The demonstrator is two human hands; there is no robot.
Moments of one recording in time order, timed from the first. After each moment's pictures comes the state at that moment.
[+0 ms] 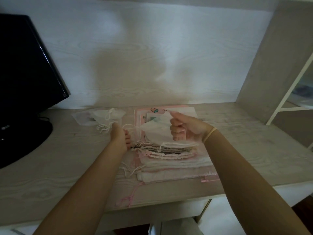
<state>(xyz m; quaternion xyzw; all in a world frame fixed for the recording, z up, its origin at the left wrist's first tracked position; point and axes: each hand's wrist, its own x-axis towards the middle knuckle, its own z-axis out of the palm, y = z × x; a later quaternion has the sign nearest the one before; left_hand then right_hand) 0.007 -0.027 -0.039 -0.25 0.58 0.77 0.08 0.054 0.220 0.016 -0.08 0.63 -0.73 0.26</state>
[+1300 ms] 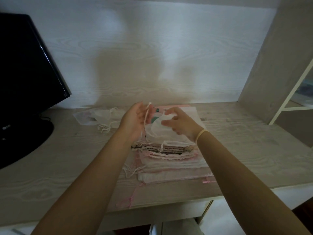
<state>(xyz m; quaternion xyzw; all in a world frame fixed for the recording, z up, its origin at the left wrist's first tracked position) 0.027 0.007 0.025 0.01 0.52 0.85 0.11 0.052 0.190 0.015 -0.02 0.85 -0.53 0.01</state>
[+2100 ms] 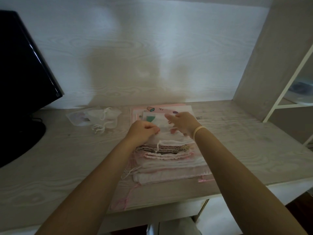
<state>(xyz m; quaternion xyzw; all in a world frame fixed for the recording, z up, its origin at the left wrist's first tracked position) 0.028 0.022 -0.015 0.13 0.86 0.48 0.05 0.045 0.204 0.015 0.09 0.91 -0.41 0.00</state>
